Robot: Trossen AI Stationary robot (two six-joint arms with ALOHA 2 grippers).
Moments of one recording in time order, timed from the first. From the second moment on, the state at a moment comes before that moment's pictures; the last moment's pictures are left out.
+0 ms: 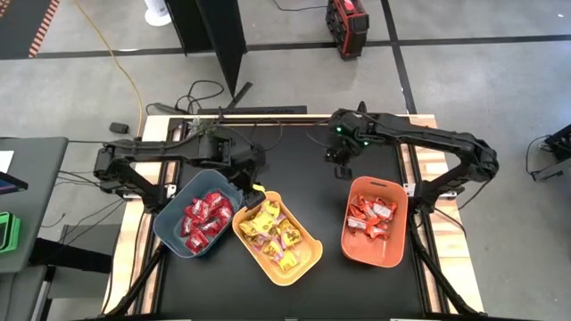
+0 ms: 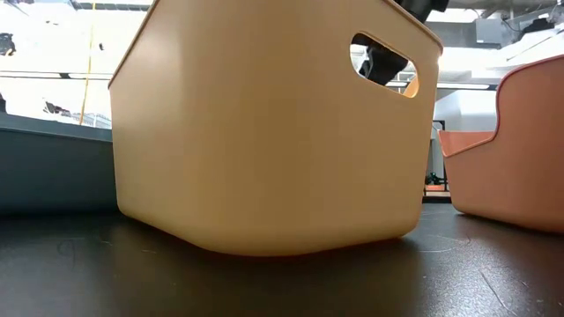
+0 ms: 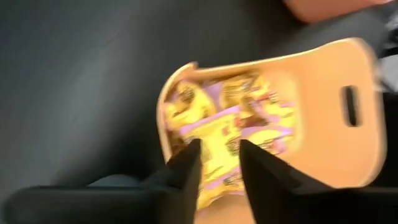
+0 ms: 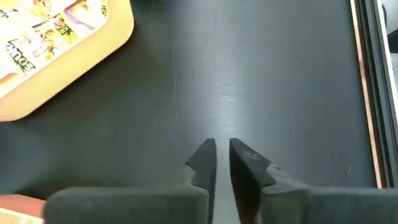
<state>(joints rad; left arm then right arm) 0.06 1.53 1.47 -1.01 0.13 -0.49 -0.35 1.43 1.29 -0.87 -0.13 -0.31</state>
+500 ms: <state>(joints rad) 0.07 1.74 1.47 -1.08 0.13 -0.41 -0.38 1.42 1.41 -0.86 -0.13 -0.27</state>
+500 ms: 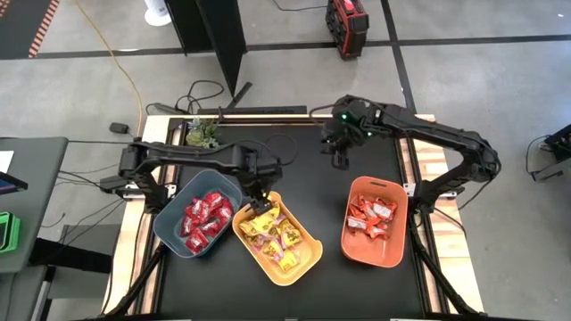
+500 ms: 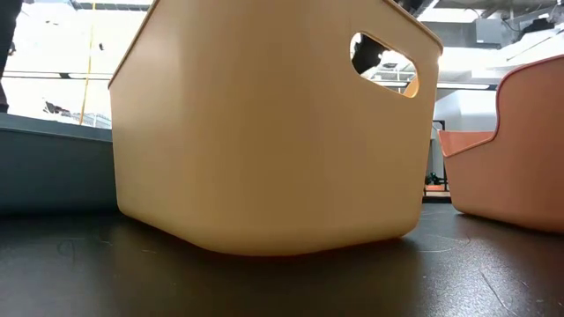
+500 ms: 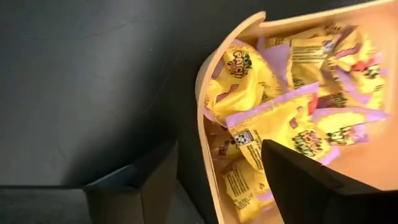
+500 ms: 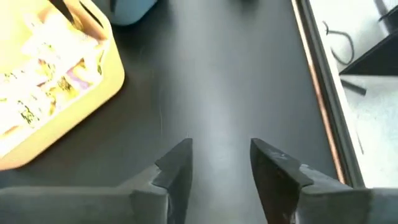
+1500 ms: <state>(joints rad) 0.19 1.79 1.47 -0.80 0.02 -0.09 -0.42 1.39 1.44 -0.86 -0.13 -0.27</state>
